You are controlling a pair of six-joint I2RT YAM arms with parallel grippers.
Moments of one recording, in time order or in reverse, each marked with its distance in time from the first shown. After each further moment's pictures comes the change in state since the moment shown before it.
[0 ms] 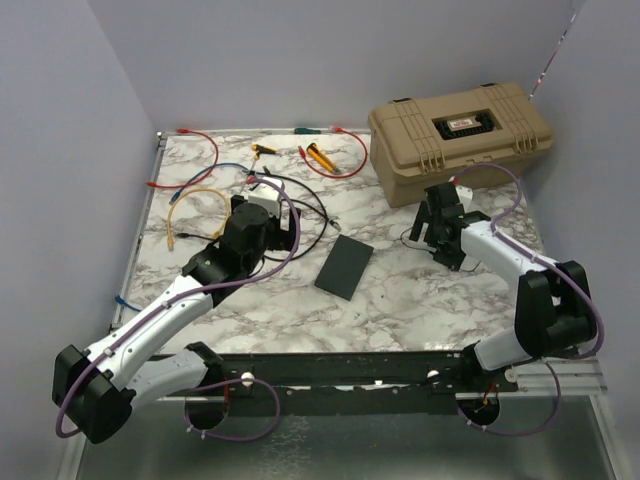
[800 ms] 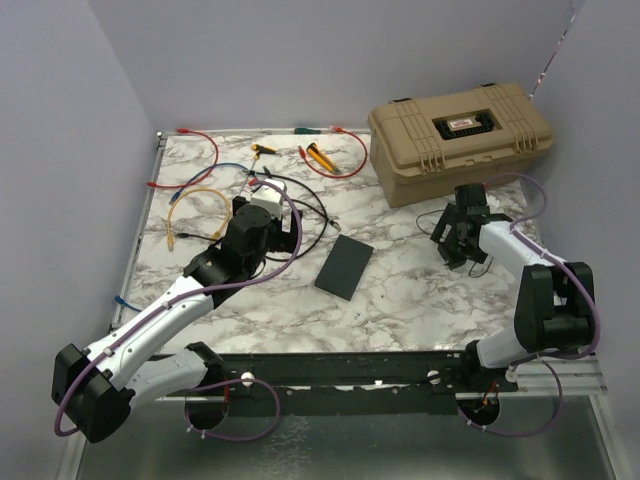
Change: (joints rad) left arm -0.027 -0.005 -0.005 -0.002 -0.030 0.009; right arm -0.235 0.037 -0.026 0.024 -0.110 -0.012
